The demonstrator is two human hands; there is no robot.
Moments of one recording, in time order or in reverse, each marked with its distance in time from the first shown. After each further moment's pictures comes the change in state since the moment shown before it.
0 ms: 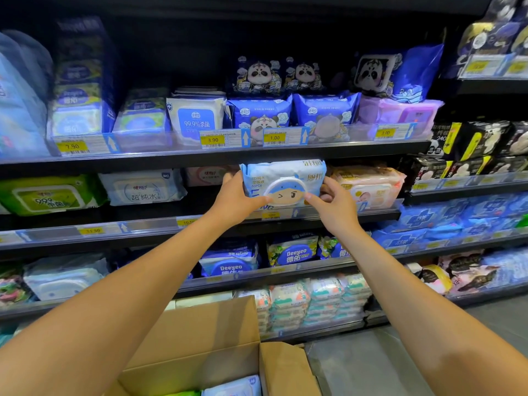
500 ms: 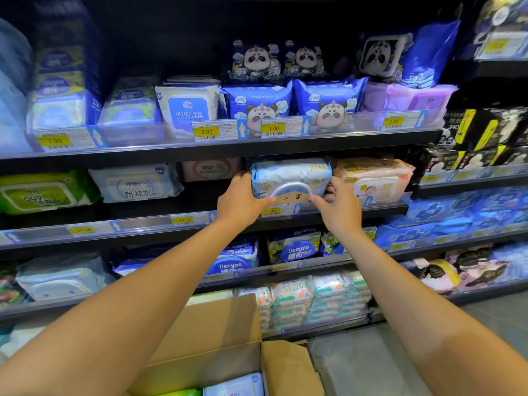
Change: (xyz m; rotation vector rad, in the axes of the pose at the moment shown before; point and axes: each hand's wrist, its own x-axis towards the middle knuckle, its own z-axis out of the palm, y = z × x) left_hand 0.019 -0.019 0.036 0.302 0.090 -0.040; right_hand 0.012 0.036 0.008 -0.284 0.095 -0.007
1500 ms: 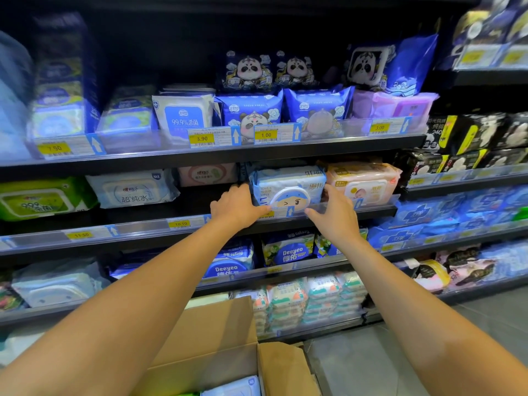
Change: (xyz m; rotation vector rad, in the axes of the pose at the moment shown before) left_hand 0.008 0.003 0.000 0.332 -0.179 -0.053; right_hand -0.012 0.001 -0.015 -0.252 -0.061 0.031
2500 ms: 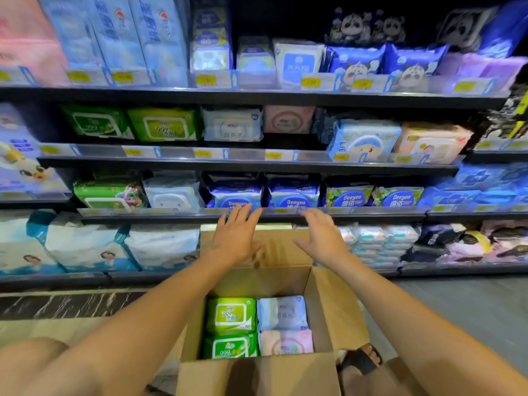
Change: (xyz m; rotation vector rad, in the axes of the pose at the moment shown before) left_hand -0.240 -0.210 0.051 0.190 -0.027 0.108; right_hand -0.229 -0.094 0.110 -0.241 -0.400 -0.303
